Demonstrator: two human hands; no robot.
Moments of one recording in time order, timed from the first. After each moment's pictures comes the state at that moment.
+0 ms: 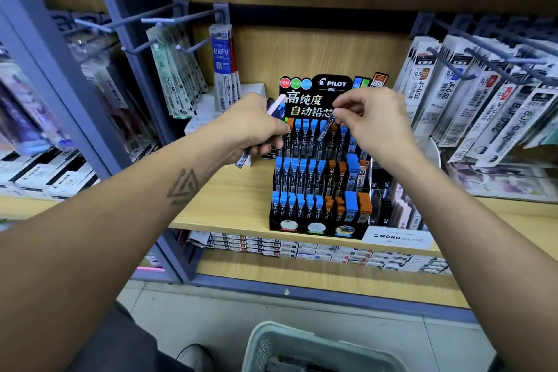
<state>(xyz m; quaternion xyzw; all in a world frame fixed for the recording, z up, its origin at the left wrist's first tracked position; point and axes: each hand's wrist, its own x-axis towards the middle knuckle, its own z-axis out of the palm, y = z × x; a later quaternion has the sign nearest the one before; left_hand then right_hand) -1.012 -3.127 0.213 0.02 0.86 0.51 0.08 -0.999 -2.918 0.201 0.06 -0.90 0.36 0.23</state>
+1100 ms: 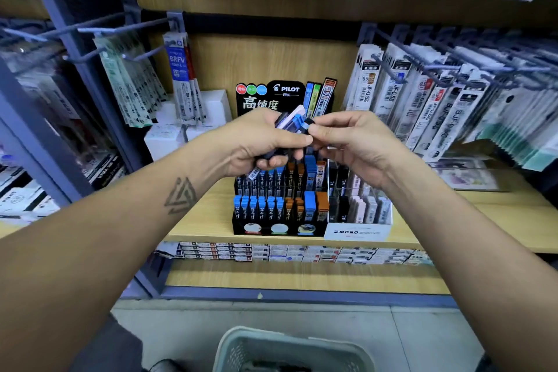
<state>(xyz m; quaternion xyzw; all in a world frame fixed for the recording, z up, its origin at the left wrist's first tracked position) -0.993 -3.072 0.215 0.16 0.73 0.61 0.24 -0.962 -2.884 0.209 0.01 -0.67 0.74 -0.02</state>
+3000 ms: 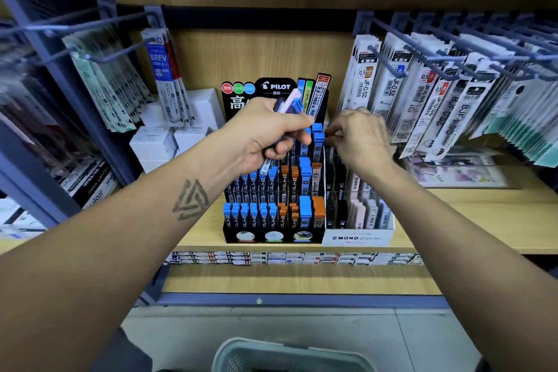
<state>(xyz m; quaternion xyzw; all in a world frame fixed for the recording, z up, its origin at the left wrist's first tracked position) -1.016 -3.035 0.210 0.10 0.71 0.68 0.17 -1.015 -2.848 0.168 -0.01 -0.97 0.14 0.21</state>
